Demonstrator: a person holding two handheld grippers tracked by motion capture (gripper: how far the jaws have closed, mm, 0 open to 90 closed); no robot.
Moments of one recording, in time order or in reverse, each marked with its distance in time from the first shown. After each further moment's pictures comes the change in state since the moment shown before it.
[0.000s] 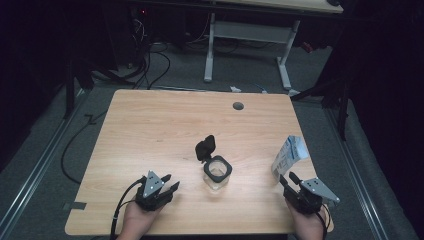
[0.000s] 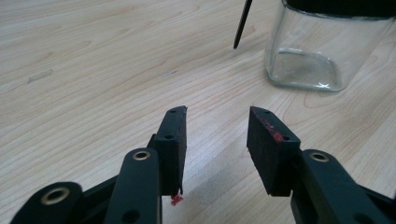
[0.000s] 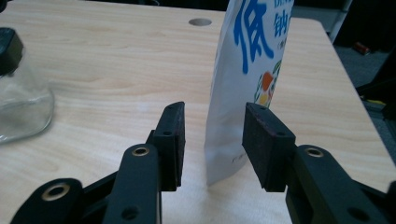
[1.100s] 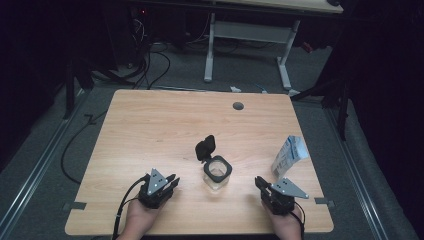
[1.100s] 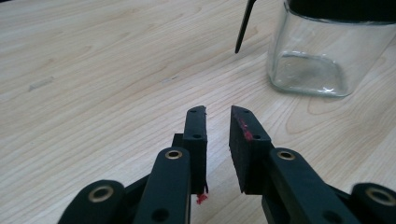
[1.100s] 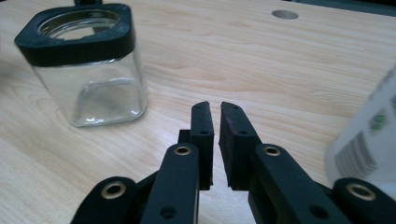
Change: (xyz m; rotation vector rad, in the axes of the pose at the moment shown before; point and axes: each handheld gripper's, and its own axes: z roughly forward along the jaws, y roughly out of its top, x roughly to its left) left arm -0.004 0.008 0.009 0.014 0.008 0.006; right arm 0.061 0.001 0.021 0.044 0.191 -0.100
